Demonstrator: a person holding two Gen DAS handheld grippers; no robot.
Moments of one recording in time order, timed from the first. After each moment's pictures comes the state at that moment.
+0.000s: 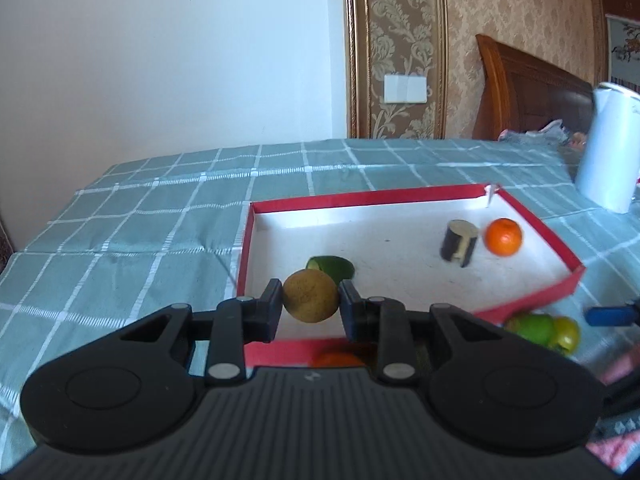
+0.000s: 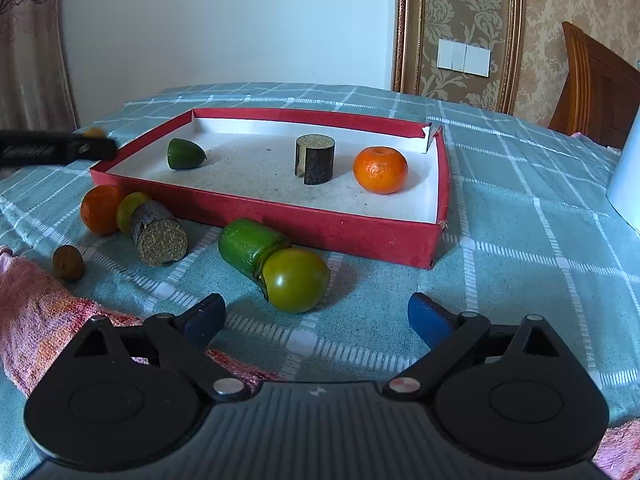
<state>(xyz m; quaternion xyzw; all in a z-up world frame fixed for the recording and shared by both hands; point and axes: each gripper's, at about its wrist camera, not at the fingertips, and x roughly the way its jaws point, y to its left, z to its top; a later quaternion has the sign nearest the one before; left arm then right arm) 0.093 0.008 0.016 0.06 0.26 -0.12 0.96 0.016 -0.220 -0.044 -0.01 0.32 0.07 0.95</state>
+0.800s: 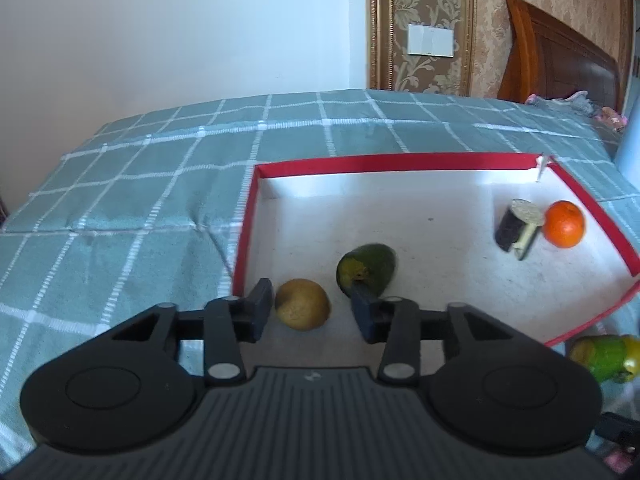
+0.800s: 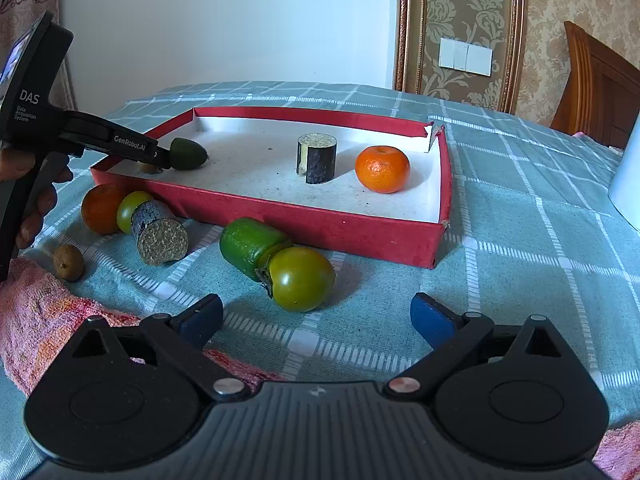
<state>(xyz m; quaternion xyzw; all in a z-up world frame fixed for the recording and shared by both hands) 0.153 0.003 -0.011 0.06 0.32 -0.11 0.94 0.017 -0.220 -0.044 -0.01 0.32 0.07 0.95</state>
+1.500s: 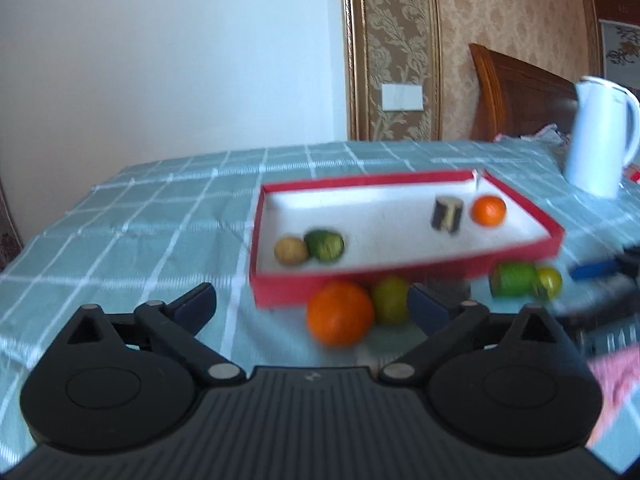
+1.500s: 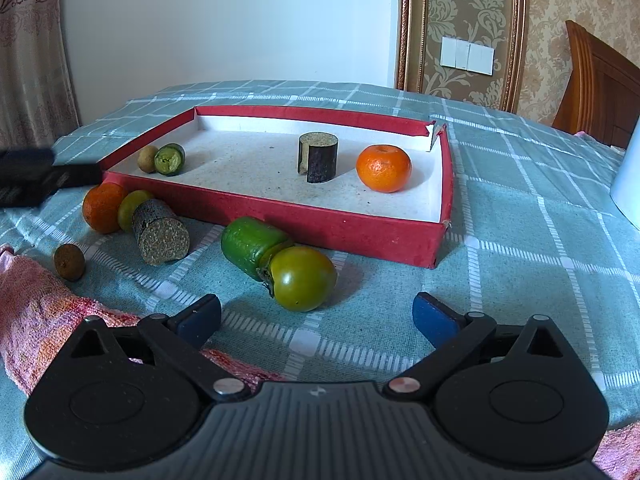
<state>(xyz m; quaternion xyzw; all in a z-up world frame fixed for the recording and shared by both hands) 0.024 0.031 -0.008 0.06 0.23 -0.13 0.96 0.018 -0.218 -0.044 -0.01 0.32 0.07 0.94</state>
